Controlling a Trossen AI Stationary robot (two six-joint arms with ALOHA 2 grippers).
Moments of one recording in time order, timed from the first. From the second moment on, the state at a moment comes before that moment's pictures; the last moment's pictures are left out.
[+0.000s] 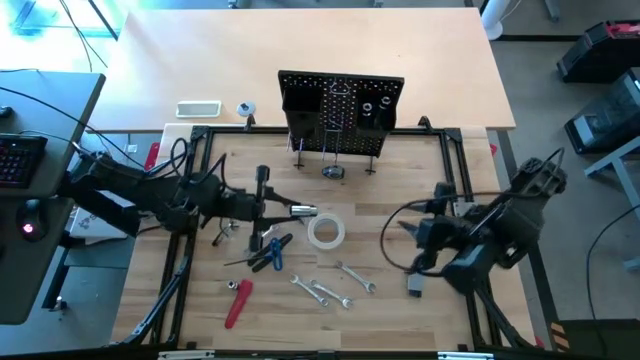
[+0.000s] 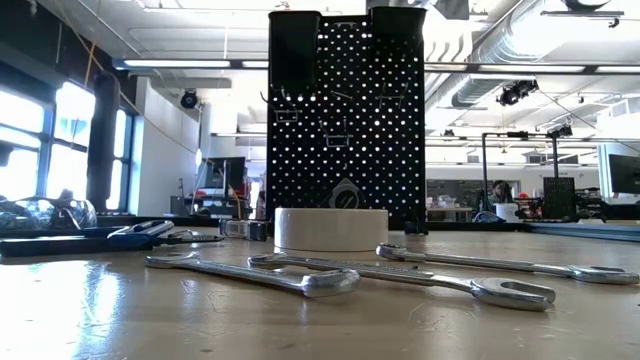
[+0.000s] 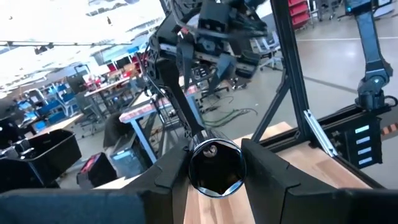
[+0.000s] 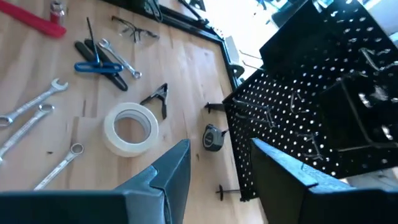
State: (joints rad) left arm -0.25 1.10 0.94 0.20 -0.18 0.38; right arm 0.75 1.44 1.75 -1.49 0.98 0.47
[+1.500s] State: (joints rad) left arm 0.11 1.61 0.94 1.24 0.38 0.01; right arm 0.36 0.78 0.66 0.33 0.34 -0.62
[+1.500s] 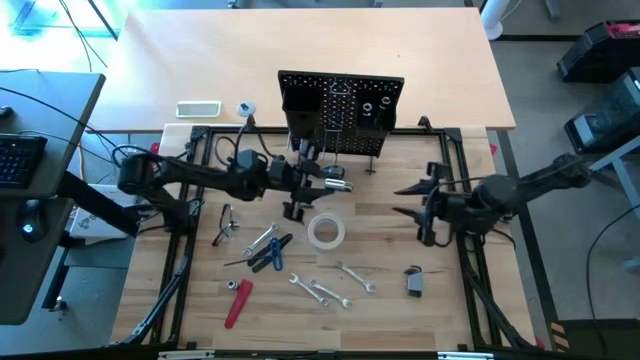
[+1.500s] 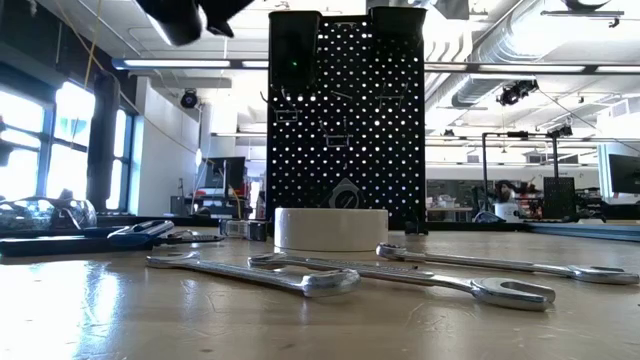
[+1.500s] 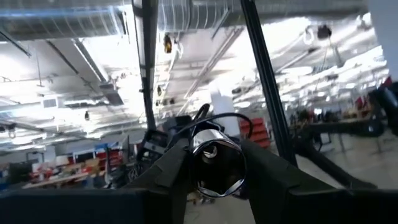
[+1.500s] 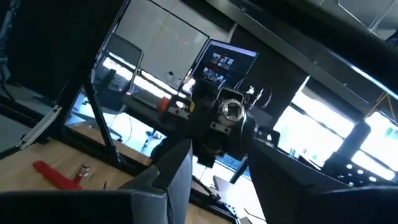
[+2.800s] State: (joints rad) left arm 0.11 1.71 0.94 1.44 0.48 -0.16; right arm 0.13 1.26 0.79 0.83 0.02 -0.66
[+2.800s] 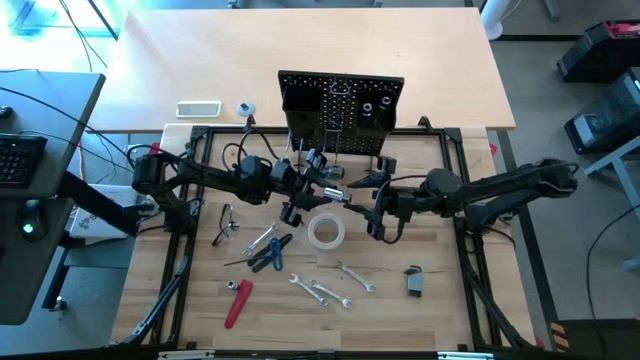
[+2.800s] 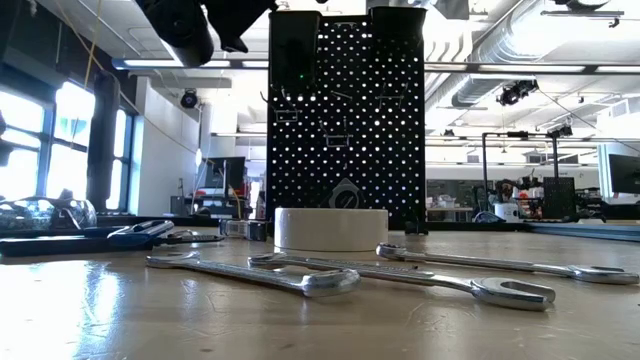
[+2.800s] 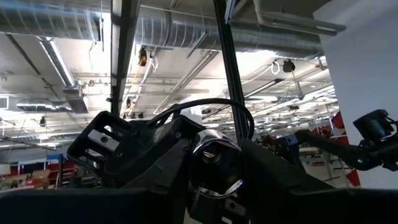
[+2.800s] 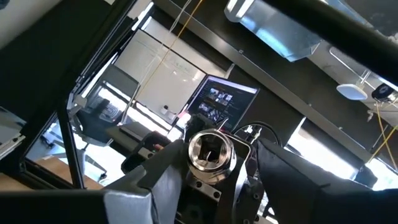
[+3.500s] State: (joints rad) left arm 0.11 1.71 0.94 1.43 0.47 -0.16; right arm 0.13 1.26 0.79 0.82 0.02 -0.68
